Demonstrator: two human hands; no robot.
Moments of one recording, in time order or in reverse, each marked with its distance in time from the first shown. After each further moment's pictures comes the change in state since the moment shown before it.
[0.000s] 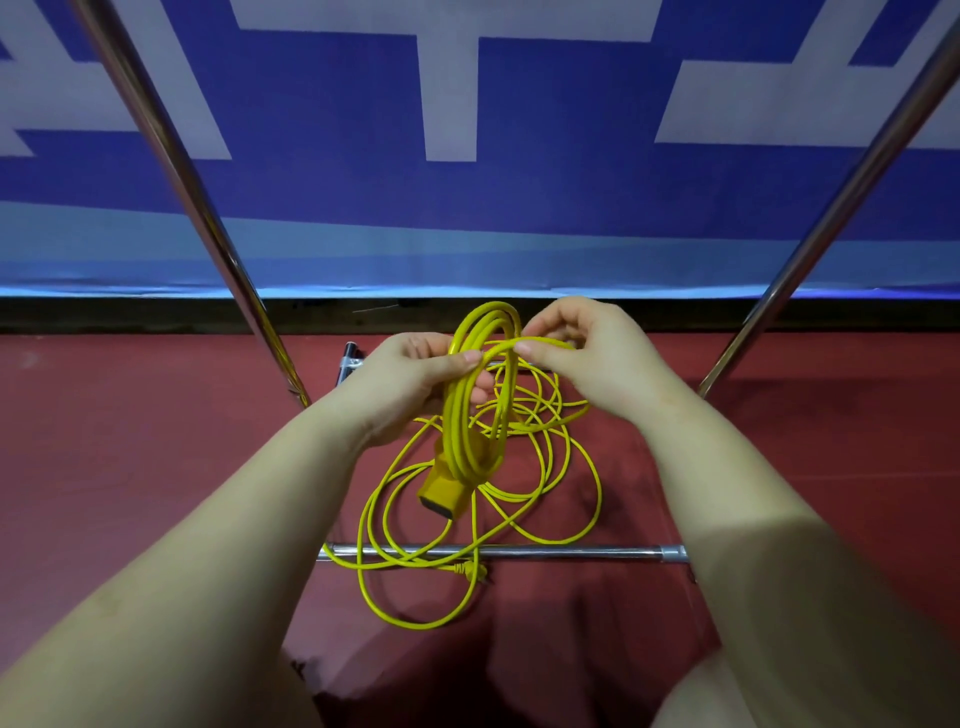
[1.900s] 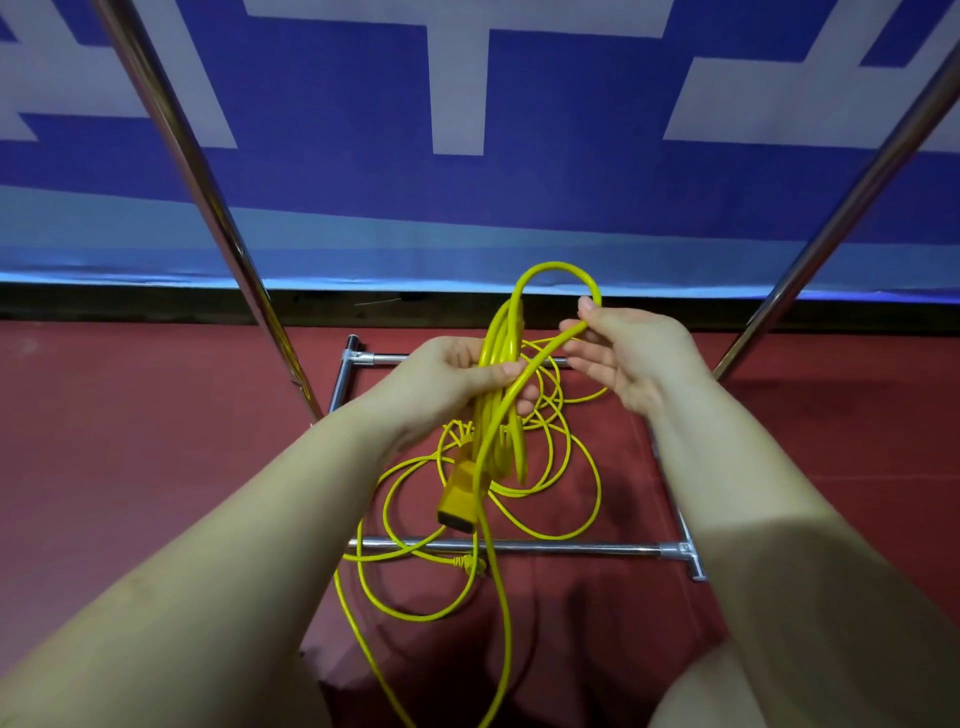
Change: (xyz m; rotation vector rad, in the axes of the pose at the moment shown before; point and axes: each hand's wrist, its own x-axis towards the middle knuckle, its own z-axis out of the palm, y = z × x) left_hand 0.000 -0.006 0.018 -0.003 -0.137 -0.005; right_hand 0.002 -0.004 -0.007 0.741 0.186 0.488
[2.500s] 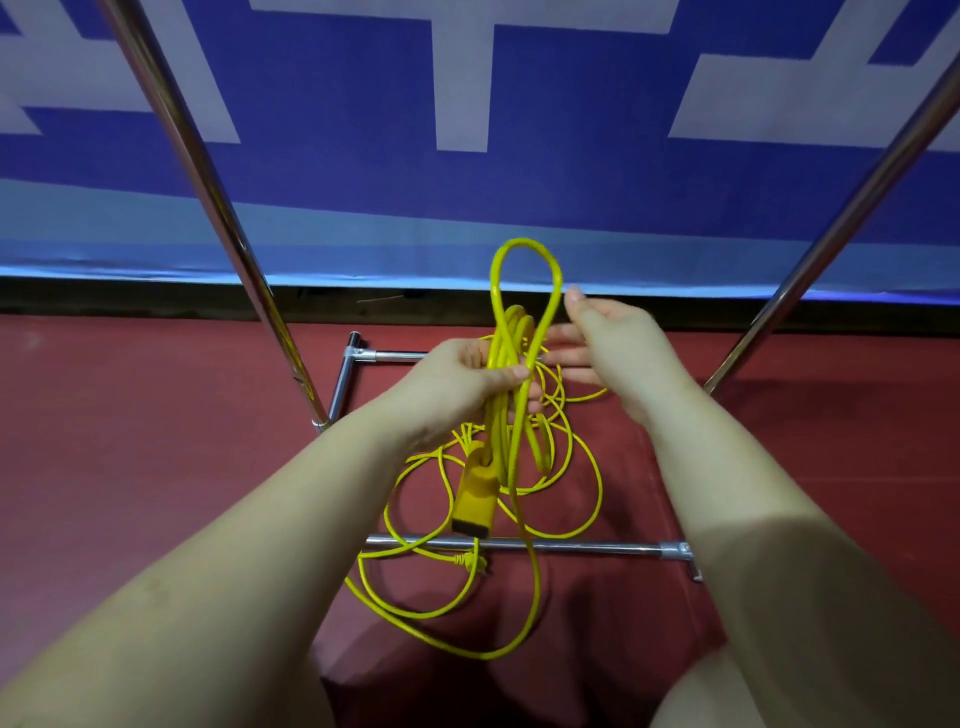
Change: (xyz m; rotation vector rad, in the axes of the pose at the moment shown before) left_hand 0.004 0.000 0.010 -0.028 0.110 -0.059; right_hand -0.002 0.005 0.010 -0.379 -0.074 -0.121
